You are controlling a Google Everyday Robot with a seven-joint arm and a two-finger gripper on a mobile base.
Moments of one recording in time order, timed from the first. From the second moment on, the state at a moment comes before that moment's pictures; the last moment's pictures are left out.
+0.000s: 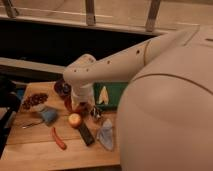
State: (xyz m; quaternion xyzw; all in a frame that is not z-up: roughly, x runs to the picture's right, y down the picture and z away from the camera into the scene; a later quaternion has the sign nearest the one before) arm -0.112 0.070 0.712 -0.26 0.12 0.60 0.75
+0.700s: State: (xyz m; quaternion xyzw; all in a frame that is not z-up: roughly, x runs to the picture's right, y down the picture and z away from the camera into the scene) arm -0.229 0.069 0.679 -0.30 0.04 0.49 0.82
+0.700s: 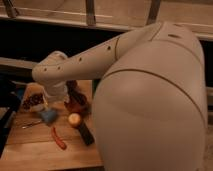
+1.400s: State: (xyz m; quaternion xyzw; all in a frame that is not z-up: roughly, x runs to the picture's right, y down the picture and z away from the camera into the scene) arm -0.248 0.075 0.686 -0.31 0.04 0.47 0.83
